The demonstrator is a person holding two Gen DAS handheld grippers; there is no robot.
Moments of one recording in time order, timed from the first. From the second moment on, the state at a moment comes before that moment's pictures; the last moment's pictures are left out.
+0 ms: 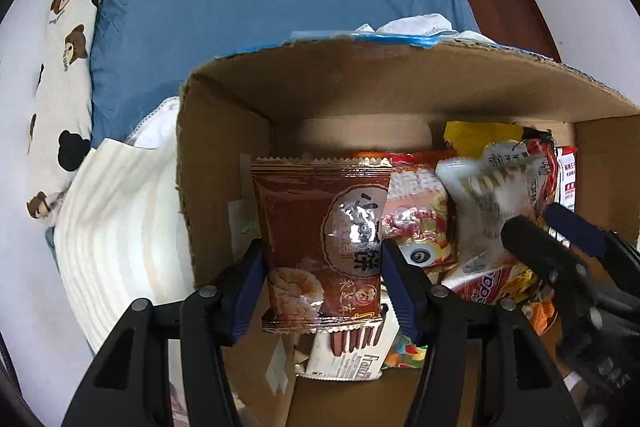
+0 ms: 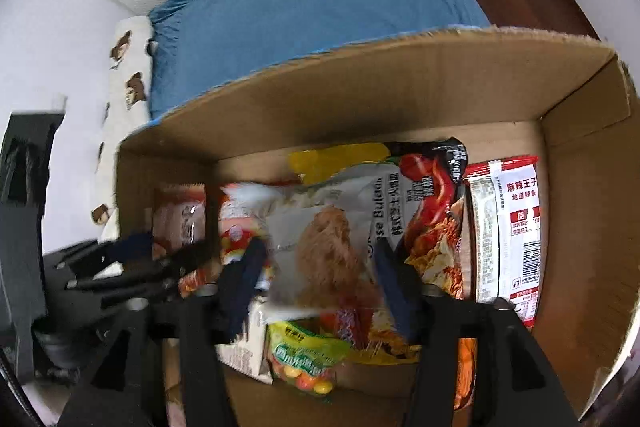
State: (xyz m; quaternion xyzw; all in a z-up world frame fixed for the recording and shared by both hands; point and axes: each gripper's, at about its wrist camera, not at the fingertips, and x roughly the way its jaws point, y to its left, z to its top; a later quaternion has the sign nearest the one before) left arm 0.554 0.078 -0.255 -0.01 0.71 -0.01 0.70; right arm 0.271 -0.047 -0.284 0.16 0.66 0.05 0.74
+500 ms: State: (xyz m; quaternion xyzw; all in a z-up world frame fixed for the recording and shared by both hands) left arm 0.538 0.073 -0.233 -0.02 0.68 0.00 0.73; right arm 0.256 -0.080 -0.265 0.11 0.65 0.02 0.75
